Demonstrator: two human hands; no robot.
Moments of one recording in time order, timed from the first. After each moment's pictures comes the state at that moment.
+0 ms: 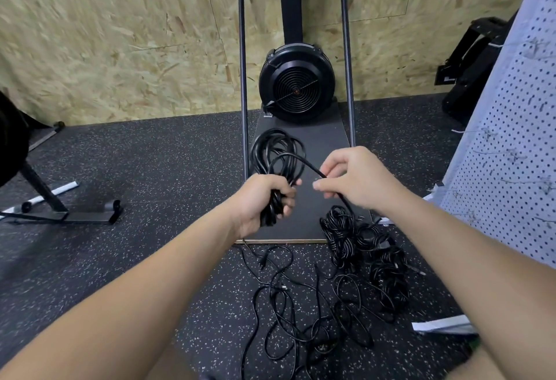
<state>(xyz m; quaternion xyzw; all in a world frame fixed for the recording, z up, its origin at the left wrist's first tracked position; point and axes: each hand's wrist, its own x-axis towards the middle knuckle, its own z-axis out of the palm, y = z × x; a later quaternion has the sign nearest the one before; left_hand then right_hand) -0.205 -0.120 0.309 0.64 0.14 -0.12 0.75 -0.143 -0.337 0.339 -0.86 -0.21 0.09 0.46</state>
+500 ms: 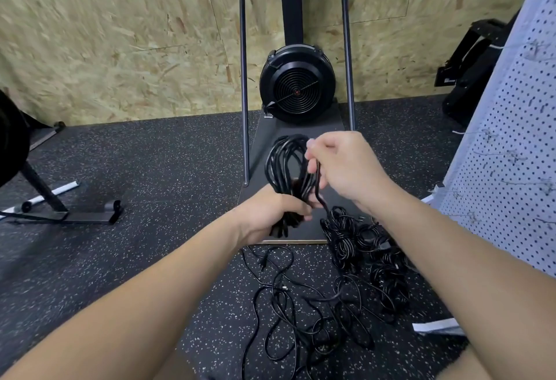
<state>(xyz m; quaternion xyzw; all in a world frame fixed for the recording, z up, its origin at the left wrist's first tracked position) -0.216 -0.134 0.303 0.68 0.02 -0.14 0.72 -0.154 -0.306 0.359 -0.81 -0.21 0.01 0.55</state>
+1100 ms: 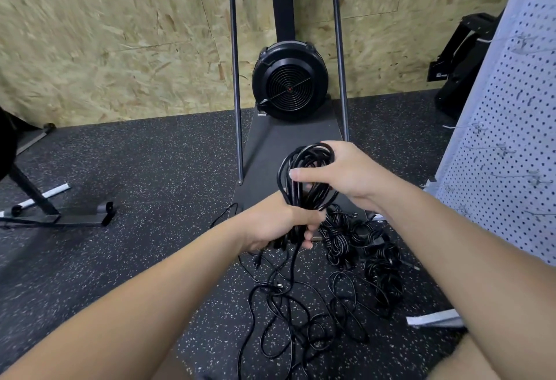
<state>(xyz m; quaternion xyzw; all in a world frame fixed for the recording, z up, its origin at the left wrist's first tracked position) -0.227 -0.161 0.311 0.76 -0.05 -0.17 0.63 -0.134 -0.326 0.336 -0.74 -0.21 0.19 0.61</state>
